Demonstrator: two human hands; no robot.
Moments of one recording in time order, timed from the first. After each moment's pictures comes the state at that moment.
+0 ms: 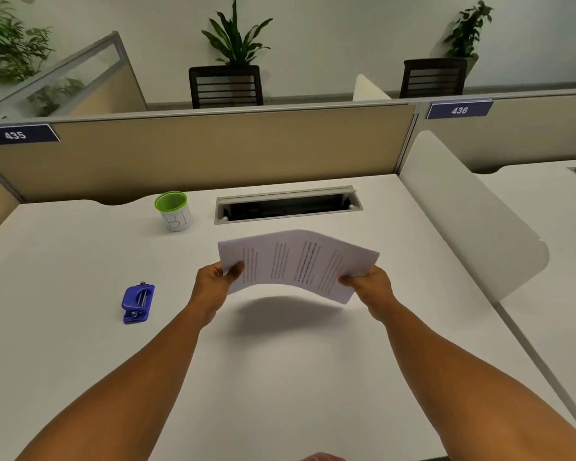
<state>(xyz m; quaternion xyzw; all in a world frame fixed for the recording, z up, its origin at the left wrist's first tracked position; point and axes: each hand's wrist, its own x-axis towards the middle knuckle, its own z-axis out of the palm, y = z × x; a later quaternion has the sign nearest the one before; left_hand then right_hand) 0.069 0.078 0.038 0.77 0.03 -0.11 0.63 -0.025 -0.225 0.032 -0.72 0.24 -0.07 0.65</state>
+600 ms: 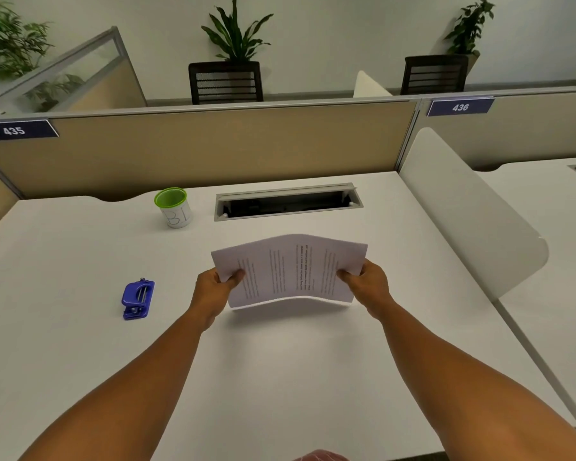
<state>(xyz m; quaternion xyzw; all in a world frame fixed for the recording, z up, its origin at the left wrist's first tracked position) 0.059 0.083 0.025 0.78 0.05 -0.11 0.61 -0.027 -0.215 0.034 -0.79 0.22 -0.08 0.56</state>
